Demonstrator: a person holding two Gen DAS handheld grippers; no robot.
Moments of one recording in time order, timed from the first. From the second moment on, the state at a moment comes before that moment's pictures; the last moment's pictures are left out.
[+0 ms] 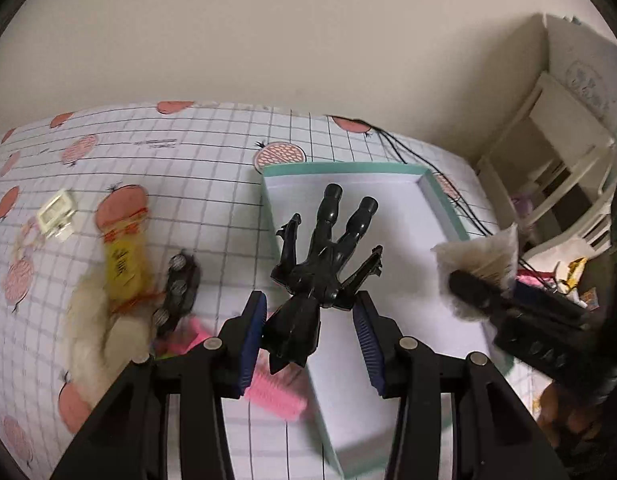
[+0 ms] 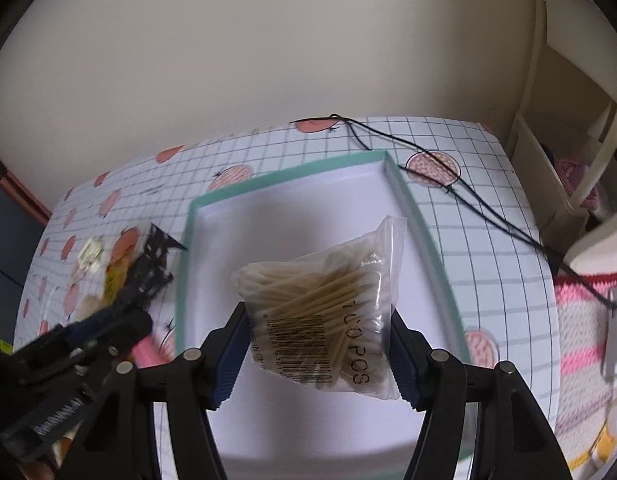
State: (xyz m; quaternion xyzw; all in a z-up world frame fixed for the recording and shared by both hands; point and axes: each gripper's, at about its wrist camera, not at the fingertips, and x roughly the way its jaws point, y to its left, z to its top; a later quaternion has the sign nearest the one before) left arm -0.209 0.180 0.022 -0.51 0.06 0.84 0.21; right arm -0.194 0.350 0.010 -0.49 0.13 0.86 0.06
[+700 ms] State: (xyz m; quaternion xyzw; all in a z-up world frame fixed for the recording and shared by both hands) left arm -0.264 0.217 -0.023 -0.52 0.06 0.82 0.20; right arm -0.253 0.370 -0.029 -0.51 0.14 0.85 0.06
